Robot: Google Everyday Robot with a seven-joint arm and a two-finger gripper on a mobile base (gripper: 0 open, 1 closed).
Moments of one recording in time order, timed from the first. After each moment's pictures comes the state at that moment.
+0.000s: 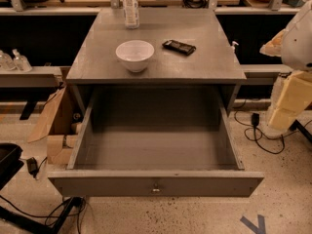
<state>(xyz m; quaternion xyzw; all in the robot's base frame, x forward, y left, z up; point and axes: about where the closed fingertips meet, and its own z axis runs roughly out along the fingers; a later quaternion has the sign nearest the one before) 0.438 -0.217 0.976 -0.60 0.78 -0.03 0.16</state>
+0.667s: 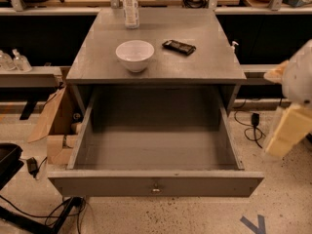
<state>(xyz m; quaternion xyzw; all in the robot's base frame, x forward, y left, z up) 0.423 -0.227 0.933 -0.58 0.80 -0.02 0.17</state>
